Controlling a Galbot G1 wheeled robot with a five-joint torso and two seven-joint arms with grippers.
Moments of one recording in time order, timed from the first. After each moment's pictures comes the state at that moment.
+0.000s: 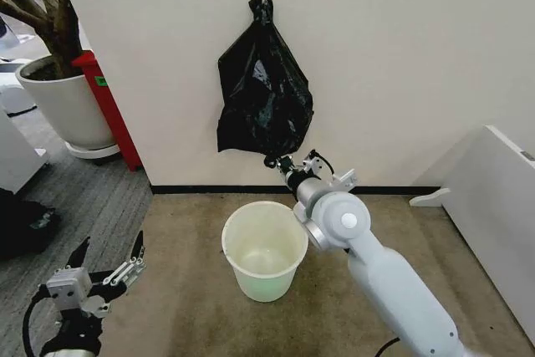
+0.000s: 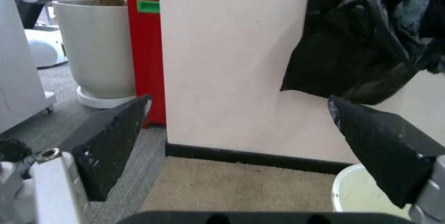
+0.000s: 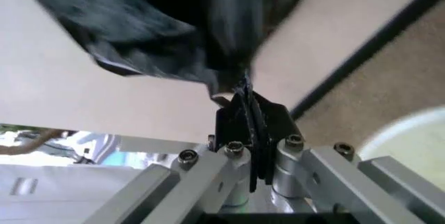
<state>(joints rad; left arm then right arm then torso) 2.09 -1.41 -0.83 -2.50 -0.39 -0.10 -0.03 -0.78 1.27 -0.03 2.02 1.62 0.02 0.87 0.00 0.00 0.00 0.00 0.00</state>
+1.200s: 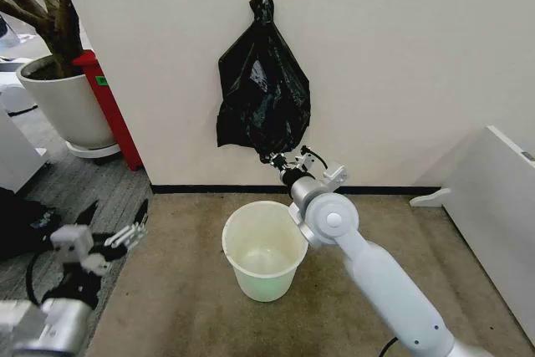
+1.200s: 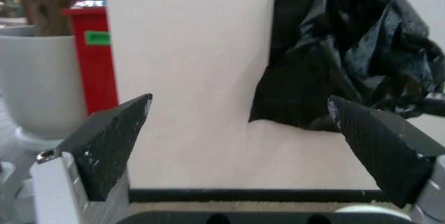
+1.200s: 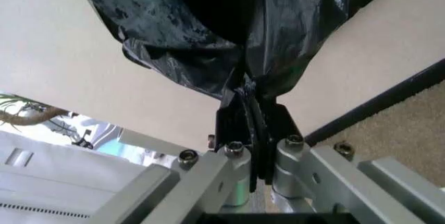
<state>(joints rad) 1.84 -0.96 -0.87 -2.44 -0.69 0.01 -0.19 -0.73 1.30 -0.05 1.90 1.47 -0.05 0.68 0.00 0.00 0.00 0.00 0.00</state>
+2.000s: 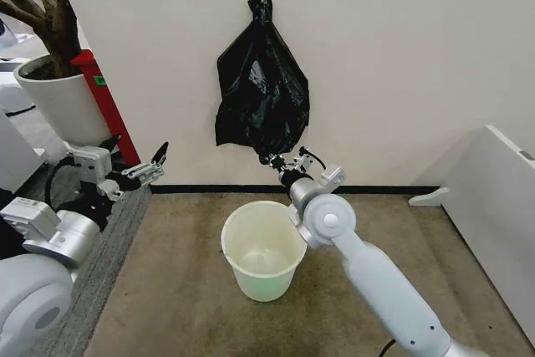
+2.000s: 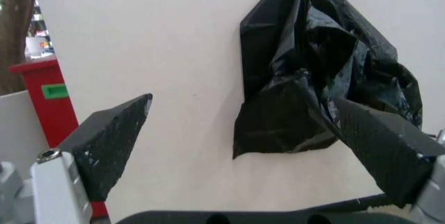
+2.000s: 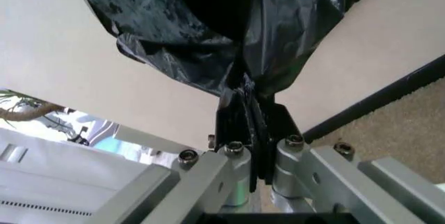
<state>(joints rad) 1.63 -0.62 -0.87 -2.41 -0.90 0.11 -0.29 -0.74 1.30 -0.06 1.90 1.46 -0.06 0.67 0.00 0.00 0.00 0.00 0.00</state>
